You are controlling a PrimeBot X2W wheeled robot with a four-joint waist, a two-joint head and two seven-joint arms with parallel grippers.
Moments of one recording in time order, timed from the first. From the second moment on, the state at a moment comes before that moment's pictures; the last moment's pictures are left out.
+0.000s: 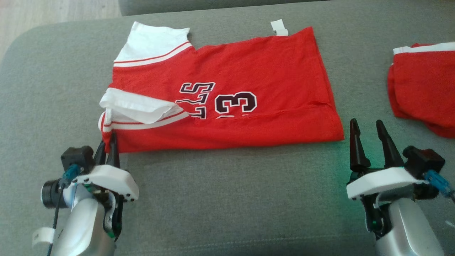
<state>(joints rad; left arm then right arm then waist) -0.30 0.12 -0.15 0.61 -0.23 0.05 -0.24 -0.18 -0.05 0.00 0.35 0.25 0.13 -0.19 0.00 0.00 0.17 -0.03</state>
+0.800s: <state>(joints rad) -0.29 0.12 -0.21 0.52 -0.22 0.05 -0.22 -0.44 -0.05 0.07 0.84 0.43 0.13 -0.08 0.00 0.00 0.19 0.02</state>
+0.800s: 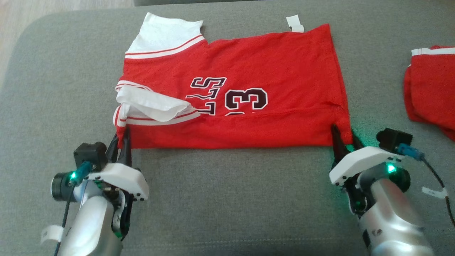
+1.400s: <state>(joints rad) -0.18 0.14 -0.22 0.52 -0.23 0.05 -0.19 -0.43 -0.05 0.09 0.93 0.43 0.13 -0.16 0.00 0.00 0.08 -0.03</state>
